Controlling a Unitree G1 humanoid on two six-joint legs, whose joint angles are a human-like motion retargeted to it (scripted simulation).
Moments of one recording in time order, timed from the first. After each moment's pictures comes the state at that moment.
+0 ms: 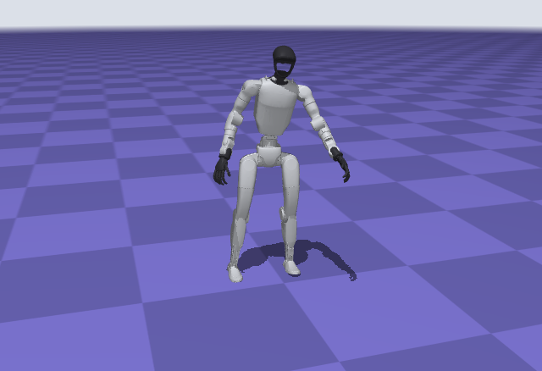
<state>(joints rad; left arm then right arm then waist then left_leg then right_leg) -0.67 0.54 -0.25 1.23 -0.12 -0.10 0.12 -0.02 -0.34 0.15 0.91 -0.25 -0.01 -0.12 0.07 -0.13 0.18 0.00 0.04 0.13 -0.03 -0.26 -0.09 -0.05 -0.12 0.10 -0.01 -0.10 0.21</state>
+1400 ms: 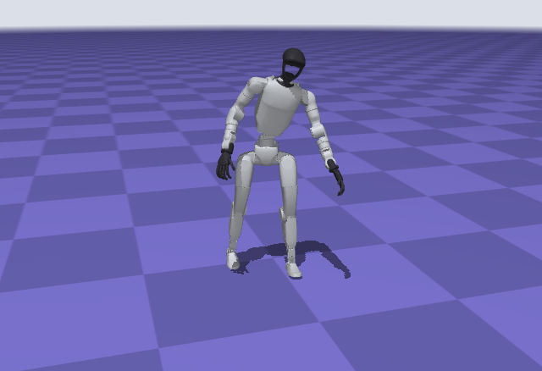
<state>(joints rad) -0.62 0.56 -0.19 1.37 -0.06 -0.08 0.16 -0.01 -0.31 0.25 0.75 -0.24 -0.04 -0.10 0.19 -0.30 0.16 -0.10 0.08 0.24 -0.08 -0.18 -0.08 0.05 -0.12 0.18 0.01 -0.17 0.24</state>
